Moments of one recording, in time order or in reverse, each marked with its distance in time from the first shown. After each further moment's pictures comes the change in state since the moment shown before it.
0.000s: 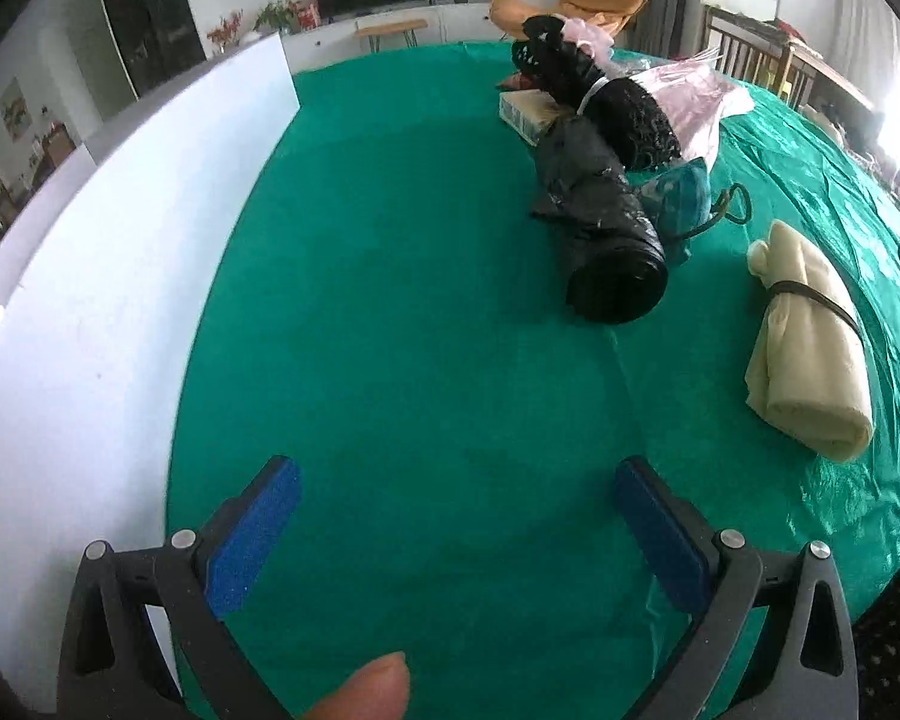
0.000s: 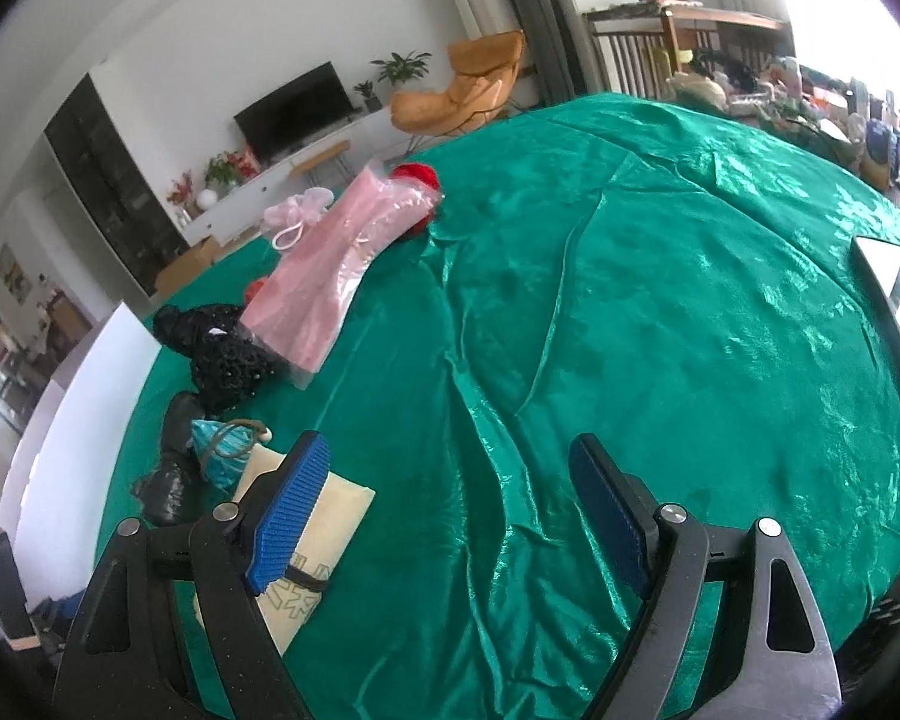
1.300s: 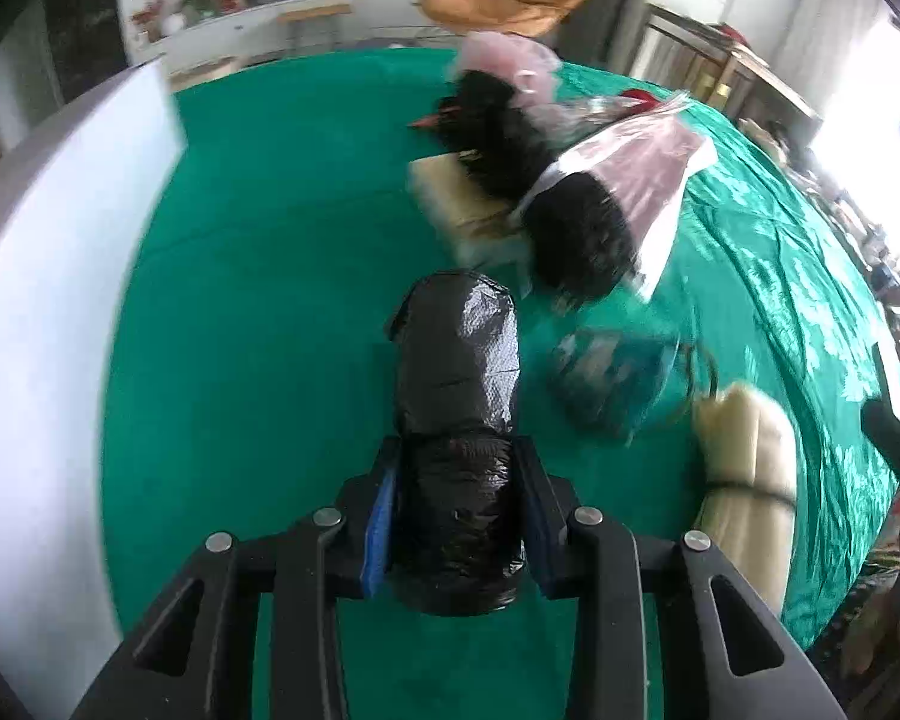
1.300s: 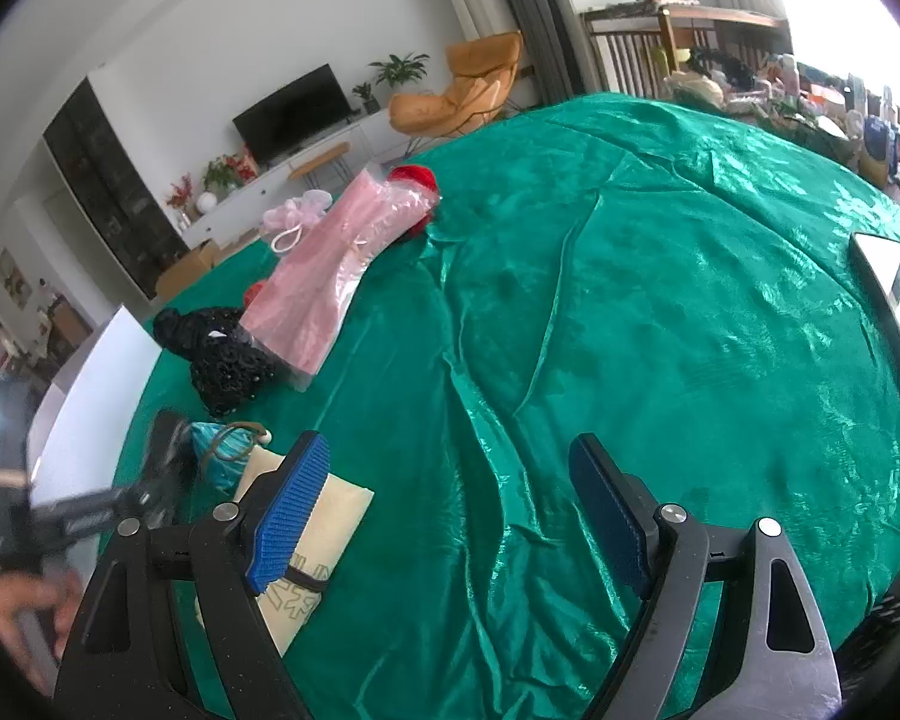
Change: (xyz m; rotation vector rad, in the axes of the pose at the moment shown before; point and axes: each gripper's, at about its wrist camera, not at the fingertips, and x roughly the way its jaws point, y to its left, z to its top) left arm 0.027 -0.007 0.087 0.017 0.041 -0.215; right arm 0.000 -0.004 0.000 0.008 -0.002 0.004
